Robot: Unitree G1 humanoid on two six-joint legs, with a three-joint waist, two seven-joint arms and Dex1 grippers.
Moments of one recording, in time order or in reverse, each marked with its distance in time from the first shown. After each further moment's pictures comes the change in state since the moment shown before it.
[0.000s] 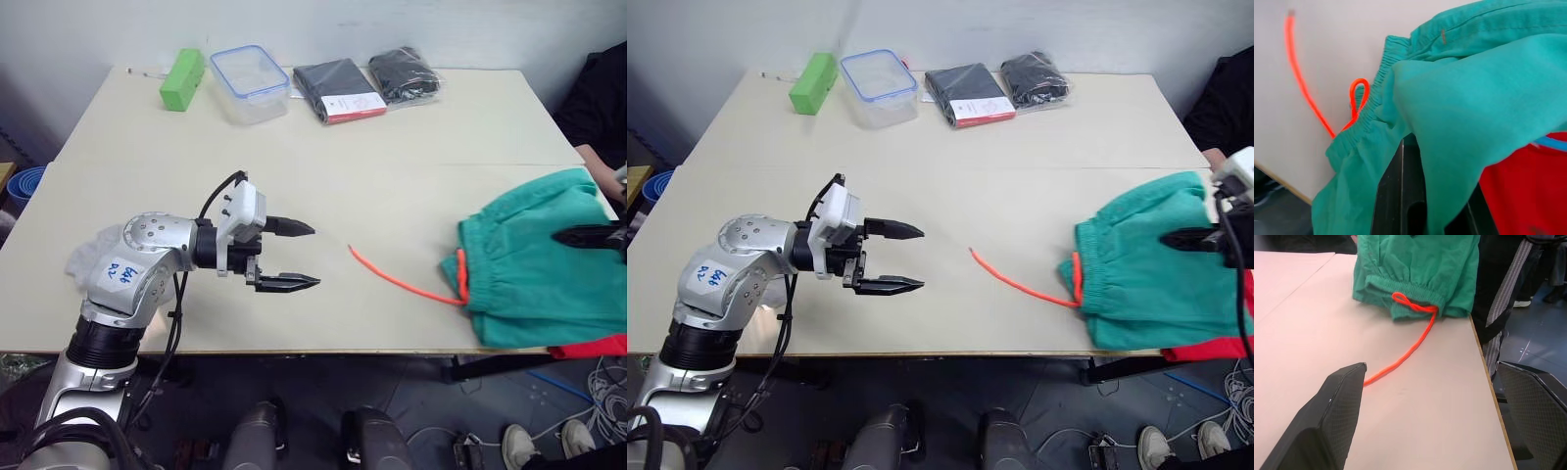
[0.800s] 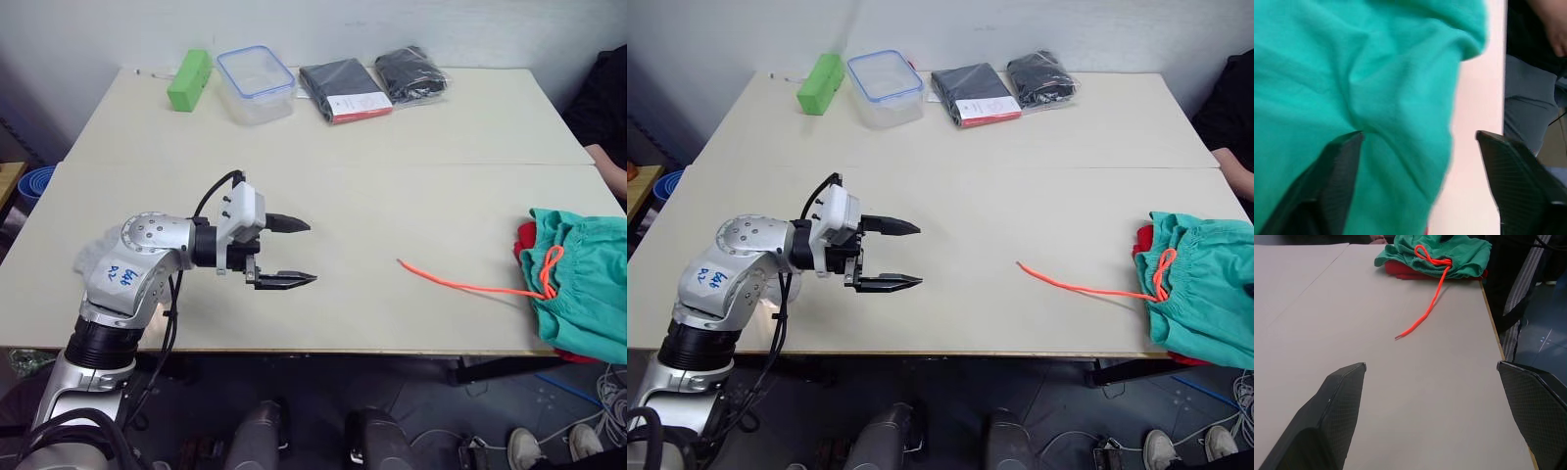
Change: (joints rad) left arm 0.018 0.013 -0.006 0.014 0.048 -0.054 0.027; right arm 0.028 0.140 -0.185 0.734 -0.230 -0.605 -0.316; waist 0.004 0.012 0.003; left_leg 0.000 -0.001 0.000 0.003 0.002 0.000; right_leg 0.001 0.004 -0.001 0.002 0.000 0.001
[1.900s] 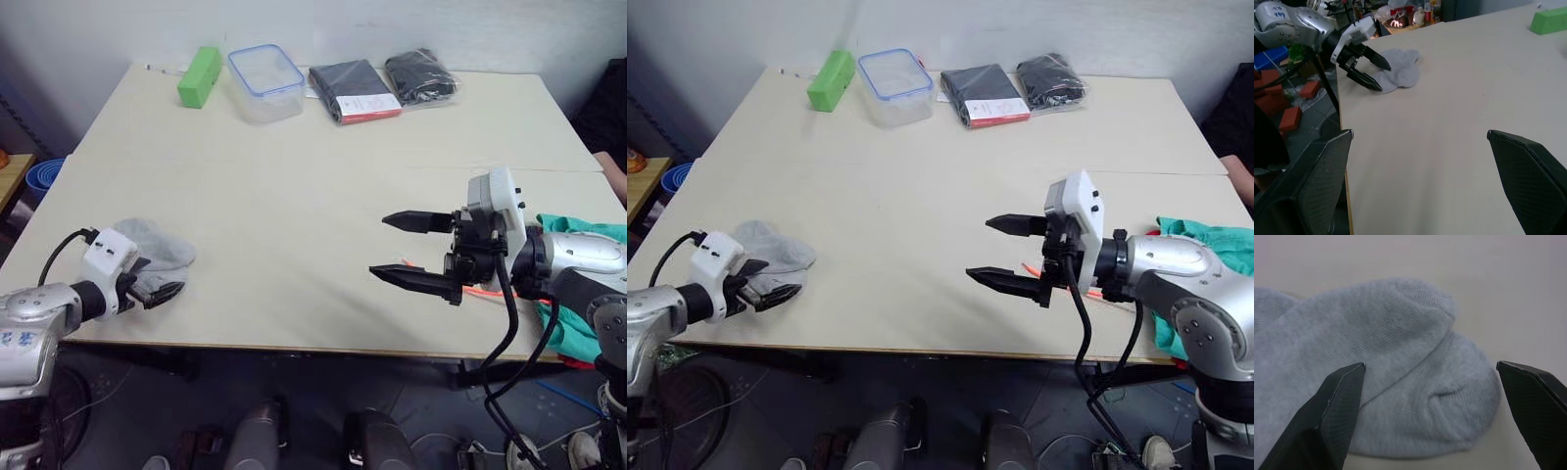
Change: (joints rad) left arm 0.400 0.203 0.333 0.143 0.180 0.188 0.350; right arm 0.001 0.432 0.193 -1.496 0.706 0.553 -0.047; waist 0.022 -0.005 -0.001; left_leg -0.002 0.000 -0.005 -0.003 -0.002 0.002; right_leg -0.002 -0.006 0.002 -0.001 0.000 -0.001
